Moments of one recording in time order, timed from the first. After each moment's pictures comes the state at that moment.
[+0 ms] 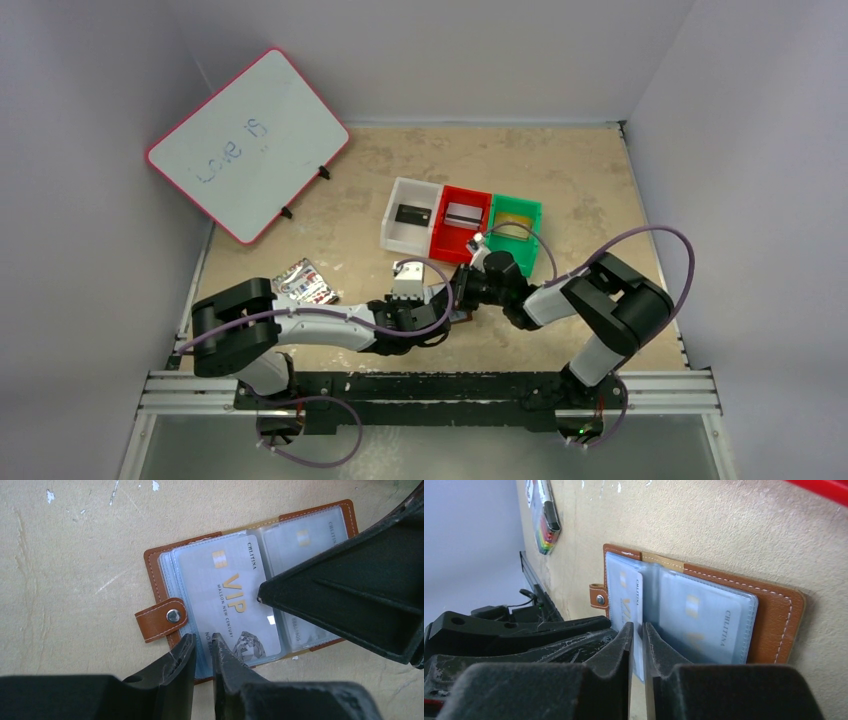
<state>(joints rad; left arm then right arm) -1.28 1.55 0.75 -0.32 -0.72 -1.10 0.69 1.64 0.38 0.70 -0.38 0.98</state>
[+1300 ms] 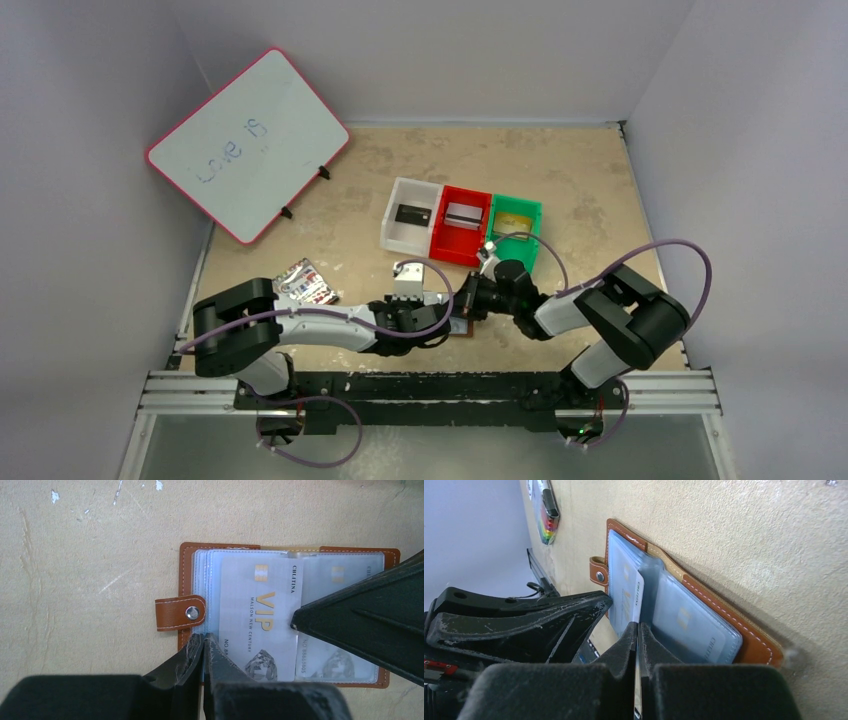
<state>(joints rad) -1.28 1.56 0.75 -0.33 -0.73 -1.10 0.68 1.56 0.27 0.74 -0.40 1.05</state>
